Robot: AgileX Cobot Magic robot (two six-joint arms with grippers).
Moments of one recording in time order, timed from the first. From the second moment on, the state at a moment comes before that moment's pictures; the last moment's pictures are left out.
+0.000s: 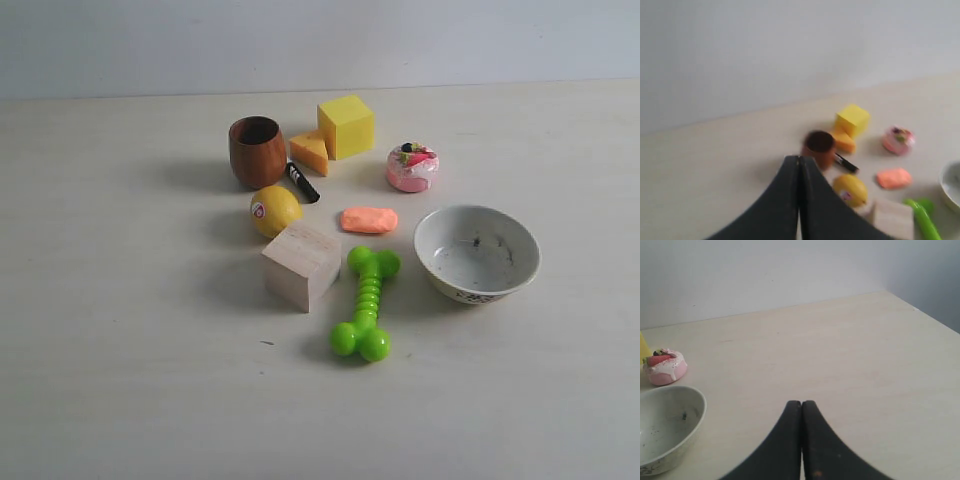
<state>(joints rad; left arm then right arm) -0.35 0.94 -0.96 -0.16 0.53 0.15 -0.16 0.01 0.00 -0.03 0.34 0.10</state>
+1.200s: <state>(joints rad) -0.62 2.12 -1.94 -0.43 1.22 0.18 -0.16 0.01 0.00 -0.03 0.34 0.10</state>
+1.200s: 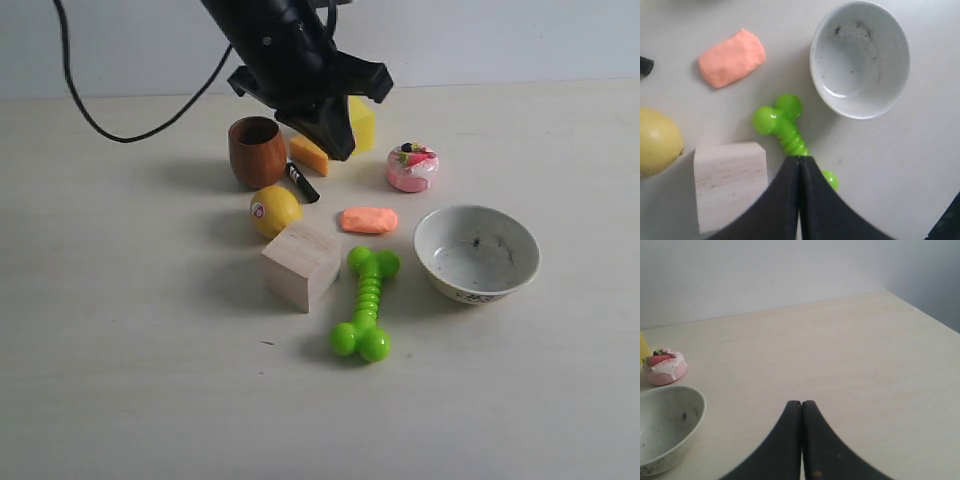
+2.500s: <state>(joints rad) -0.65 2.34 -2.11 -0.43 1.08 0.48 -0.16 0.01 0.00 -0.03 0.34 0.10</state>
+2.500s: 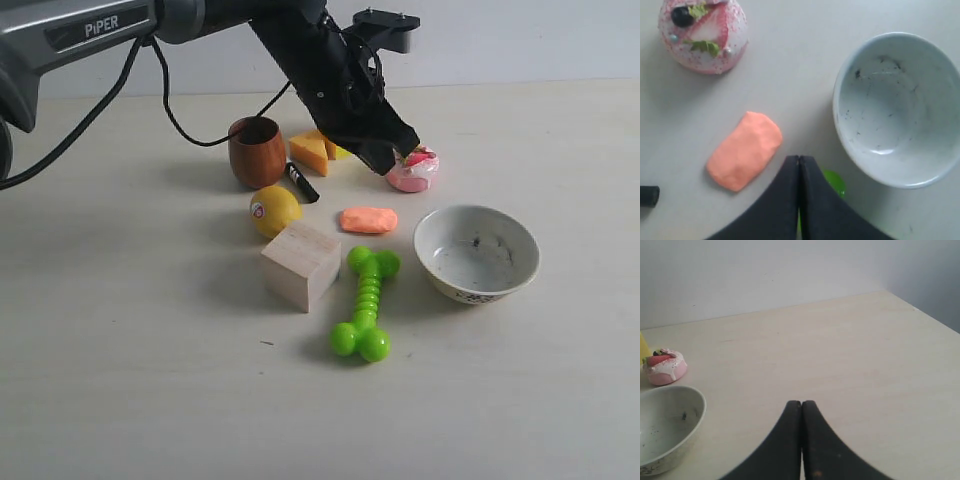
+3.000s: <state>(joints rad) -0.65 2.36 -2.11 -0.43 1.15 0.85 -0.16 0.01 0.00 -0.03 0.34 0.10</state>
